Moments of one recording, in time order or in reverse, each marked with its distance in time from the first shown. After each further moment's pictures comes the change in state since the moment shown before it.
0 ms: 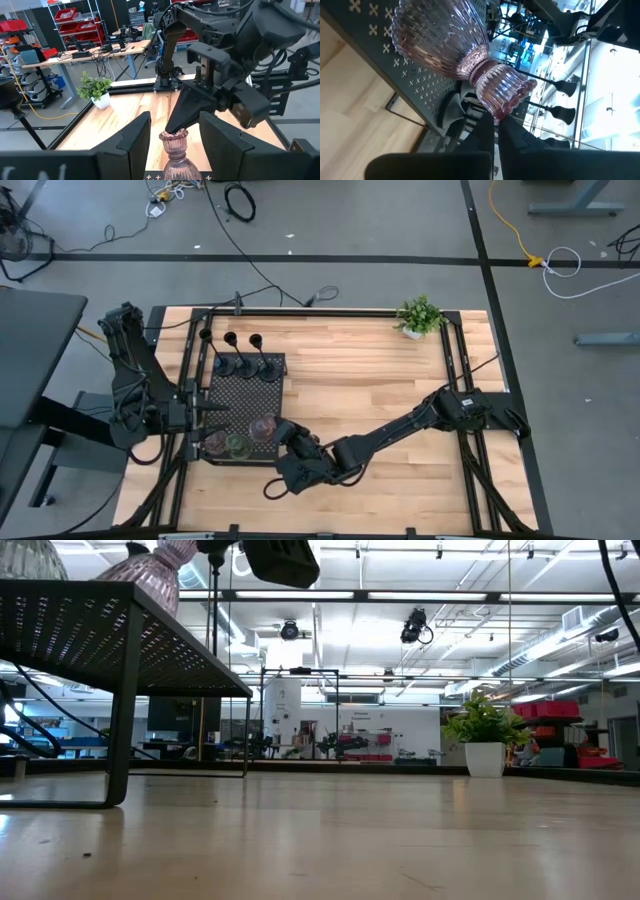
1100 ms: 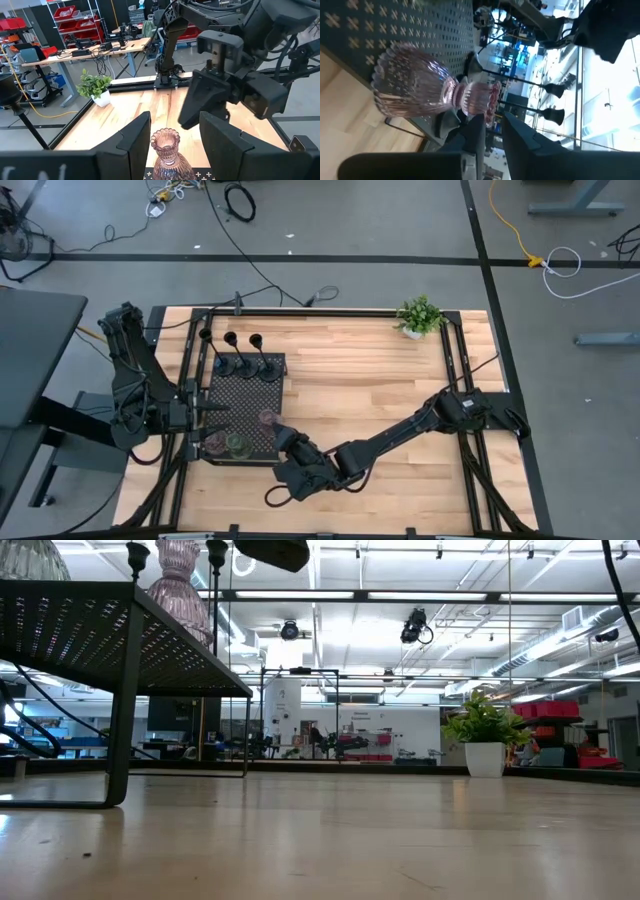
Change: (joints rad) left arm 0.000 0.000 0.000 -0.033 0.003 -0.027; right arm 0.024 0.000 -0.001 0.086 0.005 -0.003
